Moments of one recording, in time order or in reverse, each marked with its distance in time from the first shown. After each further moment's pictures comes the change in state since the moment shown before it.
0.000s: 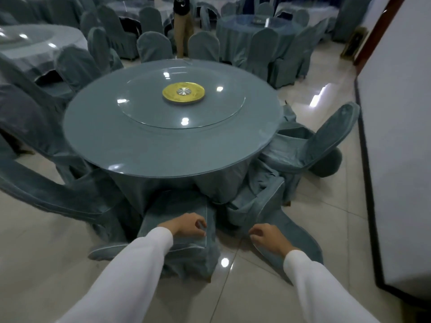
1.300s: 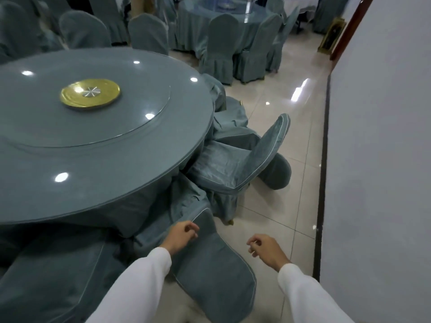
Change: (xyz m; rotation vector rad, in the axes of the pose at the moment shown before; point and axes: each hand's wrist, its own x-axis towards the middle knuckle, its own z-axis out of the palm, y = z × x) left_hand 0.397 0.363 0.056 -0.566 0.342 -0.069; right_hand 0.123 0.389 -0.336 0.232 0.067 0.251
